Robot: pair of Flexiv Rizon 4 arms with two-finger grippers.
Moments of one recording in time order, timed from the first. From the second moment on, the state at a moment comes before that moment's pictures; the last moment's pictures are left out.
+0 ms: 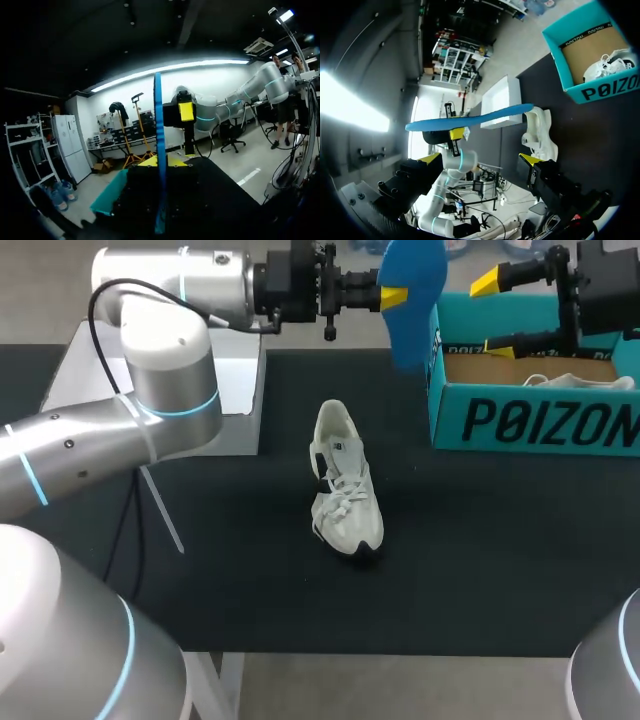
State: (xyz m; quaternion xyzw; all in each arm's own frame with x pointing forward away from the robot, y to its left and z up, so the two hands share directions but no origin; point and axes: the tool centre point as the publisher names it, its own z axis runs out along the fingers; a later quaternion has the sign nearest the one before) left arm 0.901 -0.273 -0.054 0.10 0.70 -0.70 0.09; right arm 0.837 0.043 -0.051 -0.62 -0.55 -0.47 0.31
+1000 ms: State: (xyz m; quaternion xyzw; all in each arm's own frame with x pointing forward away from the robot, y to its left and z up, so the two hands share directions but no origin) left arm 0.893 -0.273 -0.042 0.31 0.62 -0.63 0.34; right arm 0.834 0.043 -0.051 -0.63 -0.53 -0.47 0.32
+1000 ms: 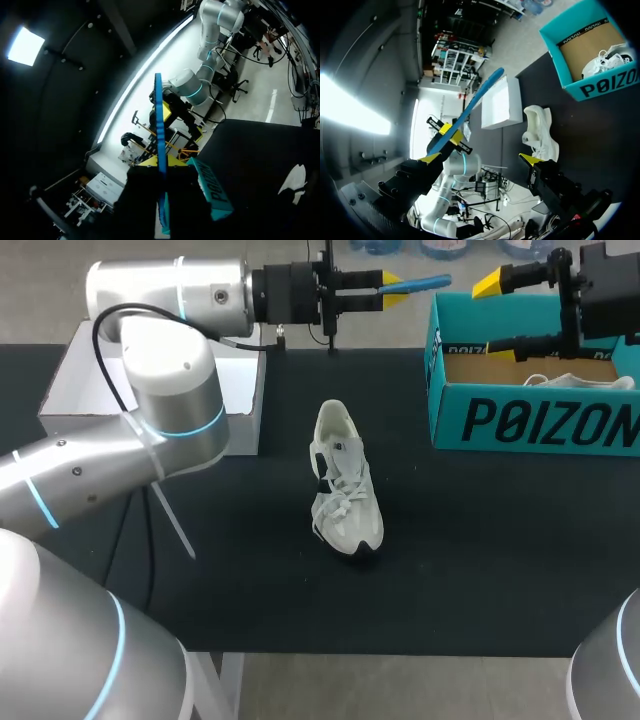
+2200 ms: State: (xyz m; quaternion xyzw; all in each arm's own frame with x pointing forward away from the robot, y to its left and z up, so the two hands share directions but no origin) left arm 0.883 -0.277 -0.049 0.53 0.51 -0.49 0.47; right arm 0.836 0.055 -0.033 -0.58 -0.52 -0.53 0.34
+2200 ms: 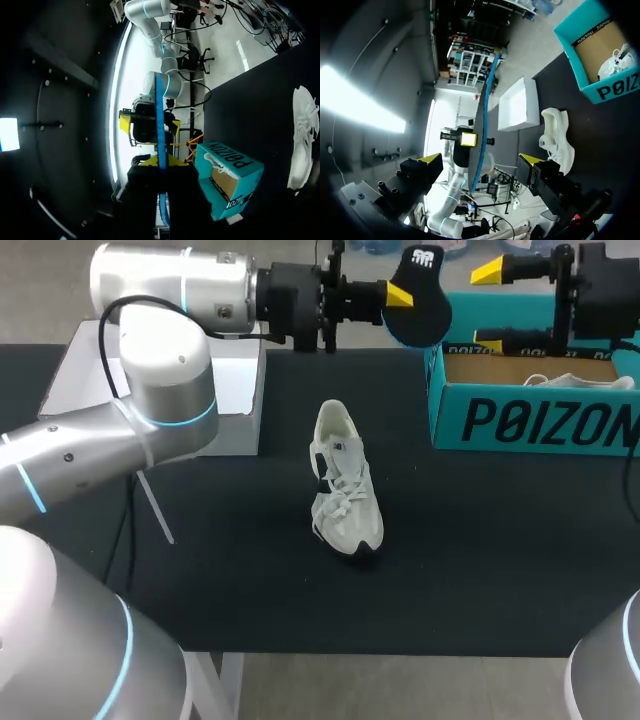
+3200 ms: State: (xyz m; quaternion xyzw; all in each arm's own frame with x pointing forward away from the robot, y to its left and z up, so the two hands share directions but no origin) left arm 0.885 -0.291 -0.045 0.56 0.45 -0.47 0.51; right arm 0.855 0.103 -0.035 -0.55 -0.52 -0.53 0.38
